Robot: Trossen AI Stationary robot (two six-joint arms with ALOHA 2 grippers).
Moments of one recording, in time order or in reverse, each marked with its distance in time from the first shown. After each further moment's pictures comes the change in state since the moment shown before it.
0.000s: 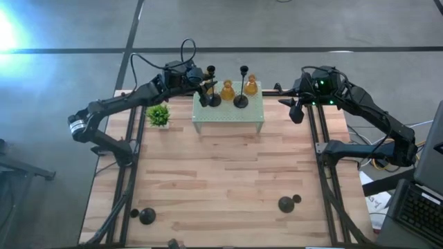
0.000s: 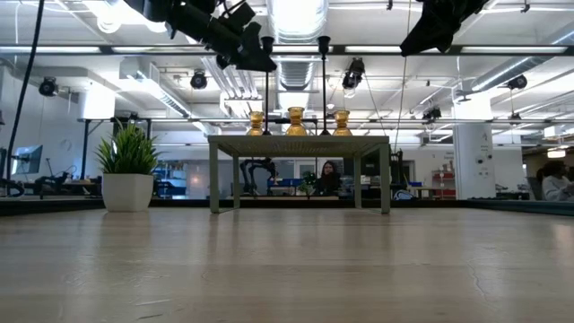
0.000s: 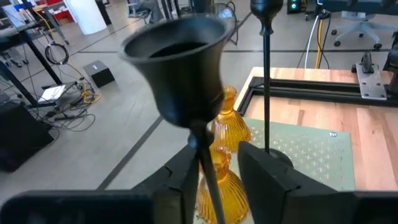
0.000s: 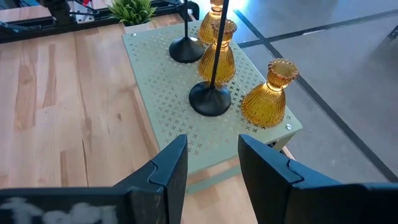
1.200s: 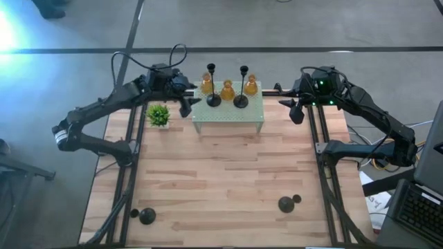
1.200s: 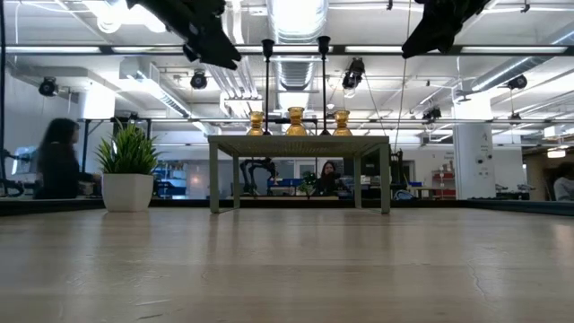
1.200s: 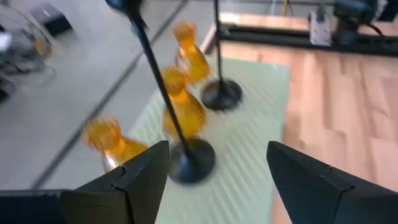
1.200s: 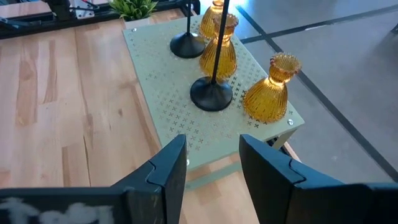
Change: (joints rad) left arm 0.002 -0.205 -0.001 -0.450 0.089 -0.015; right arm 0.000 0.001 0.000 -0.019 -0.001 0.000
